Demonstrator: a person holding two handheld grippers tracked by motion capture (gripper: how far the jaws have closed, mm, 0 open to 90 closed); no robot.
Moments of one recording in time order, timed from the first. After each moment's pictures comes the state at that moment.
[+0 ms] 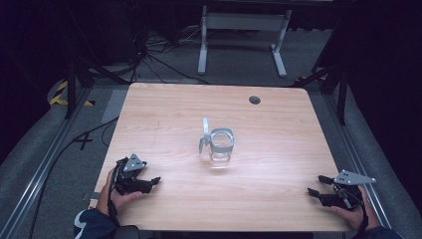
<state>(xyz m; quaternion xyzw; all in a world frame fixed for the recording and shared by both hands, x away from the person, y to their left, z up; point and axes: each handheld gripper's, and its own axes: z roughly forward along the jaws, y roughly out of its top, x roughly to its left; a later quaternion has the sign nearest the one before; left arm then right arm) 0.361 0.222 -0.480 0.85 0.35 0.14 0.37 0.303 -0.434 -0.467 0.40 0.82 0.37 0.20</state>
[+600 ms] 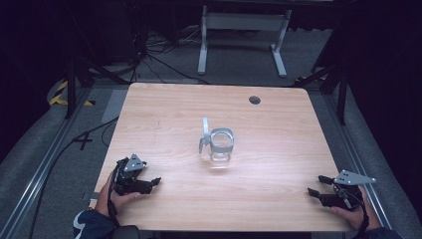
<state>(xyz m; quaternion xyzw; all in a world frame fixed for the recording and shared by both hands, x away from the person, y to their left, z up) 0.361 0.221 -0.481 0.85 0.35 0.14 0.37 0.303 -0.435 -0.467 0.39 0.82 0.37 0.20</state>
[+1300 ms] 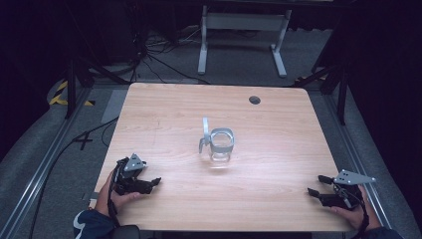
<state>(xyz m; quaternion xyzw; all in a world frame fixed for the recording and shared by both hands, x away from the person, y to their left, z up) 0.363 0.221 -0.481 0.85 0.35 0.14 0.37 0.304 -0.435 -0.466 0.39 0.82 0.37 0.19</state>
